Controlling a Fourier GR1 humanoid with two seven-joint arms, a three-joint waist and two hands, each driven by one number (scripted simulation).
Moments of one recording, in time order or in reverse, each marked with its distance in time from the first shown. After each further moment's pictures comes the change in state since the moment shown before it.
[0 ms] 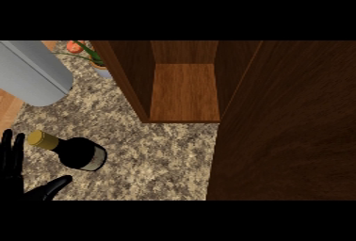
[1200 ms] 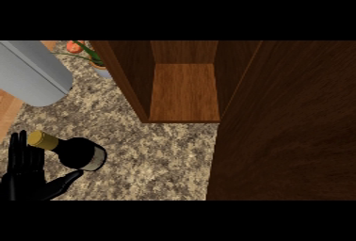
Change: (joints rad) left arm -0.080 0.006 0.124 0.448 0.077 -0.198 -0.300; right arm -0.009 0.015 0.011 0.000 -0.001 -0.004 0.005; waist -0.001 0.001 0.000
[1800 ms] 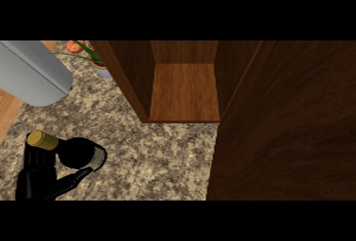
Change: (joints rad) left arm -0.061 0.002 0.017 0.192 -0.009 -0.041 -0.117; right arm -0.051 -0.013 -0.045 0.002 -0.004 0.004 0.034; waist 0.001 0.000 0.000
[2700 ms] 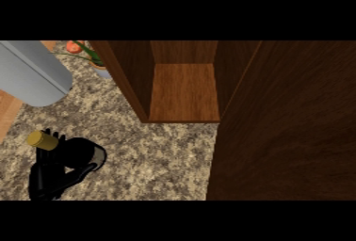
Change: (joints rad) left arm -0.106 0.034 0.033 0.250 0.028 -0.065 -0.109; right arm 0.019 0.009 0.028 -0.003 0.002 0.001 -0.004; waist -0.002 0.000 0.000
